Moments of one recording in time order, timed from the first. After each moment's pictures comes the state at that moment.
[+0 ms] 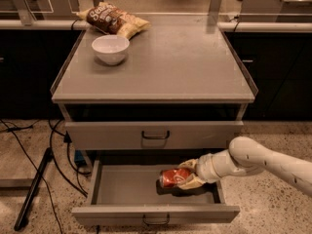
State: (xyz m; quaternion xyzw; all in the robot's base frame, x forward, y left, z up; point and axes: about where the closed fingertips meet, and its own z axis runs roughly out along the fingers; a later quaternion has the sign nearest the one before) arm 0.514 -0.119 0.476 -0.63 0.67 0.25 0.31
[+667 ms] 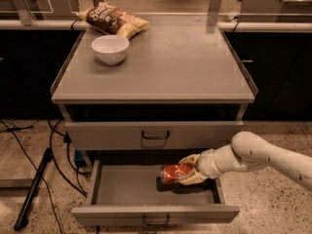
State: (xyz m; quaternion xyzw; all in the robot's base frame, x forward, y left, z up) arm 0.520 -0.121 0.498 -0.63 0.67 0.25 0.31
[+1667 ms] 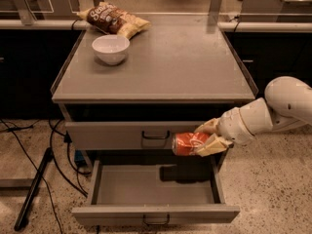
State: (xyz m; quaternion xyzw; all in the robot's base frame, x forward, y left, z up) arm 0.514 -0.153 0.699 -0.62 0.69 0.24 0.29
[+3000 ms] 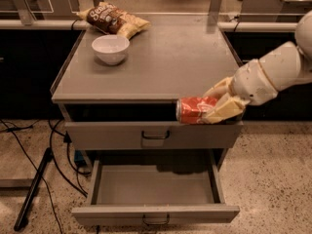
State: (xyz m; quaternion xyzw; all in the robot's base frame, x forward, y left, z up) arm 0.515 -0.156 0.844 -0.61 0.71 0.22 0.28
